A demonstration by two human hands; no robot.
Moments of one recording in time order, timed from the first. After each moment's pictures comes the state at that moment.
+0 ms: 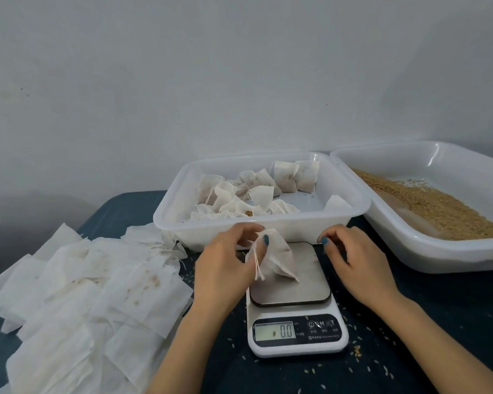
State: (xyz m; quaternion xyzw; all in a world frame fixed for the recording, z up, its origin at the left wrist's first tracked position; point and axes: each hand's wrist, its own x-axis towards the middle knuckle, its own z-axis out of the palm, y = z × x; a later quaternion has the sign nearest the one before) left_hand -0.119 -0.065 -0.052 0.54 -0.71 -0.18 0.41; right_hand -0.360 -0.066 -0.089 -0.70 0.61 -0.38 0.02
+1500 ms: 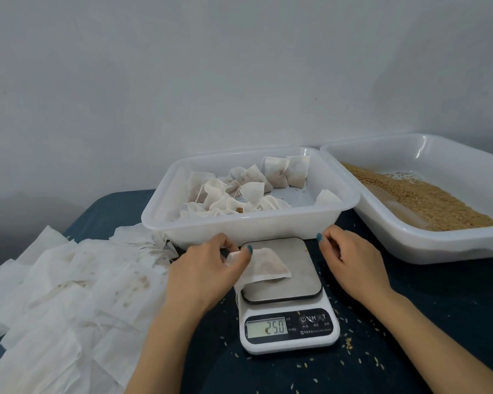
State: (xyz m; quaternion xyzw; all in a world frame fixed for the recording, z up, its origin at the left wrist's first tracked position) left_hand -0.105 -0.066 -0.047 0.65 -0.71 -0.10 0.24; right_hand -0.365 -0.066 -0.099 -0.68 0.65 -0.34 -0.01
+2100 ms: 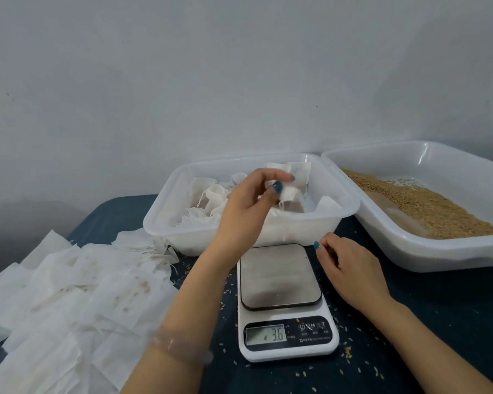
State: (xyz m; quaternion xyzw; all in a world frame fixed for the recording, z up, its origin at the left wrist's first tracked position) left_hand -0.166 -0.099 0.012 0.31 -0.71 -0.37 0.51; right_hand -0.363 -0.066 -0.098 -0.68 0.65 -0.33 -0.01
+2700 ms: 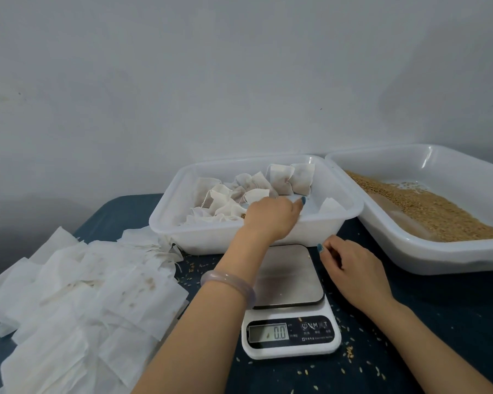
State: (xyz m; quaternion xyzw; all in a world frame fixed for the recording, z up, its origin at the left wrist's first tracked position) left_hand -0.209 -0.158 -0.015 0.54 -0.84 -0.01 0.09; right_hand -0.366 -0.068 -0.102 -0.69 0.65 -0.32 -0.01
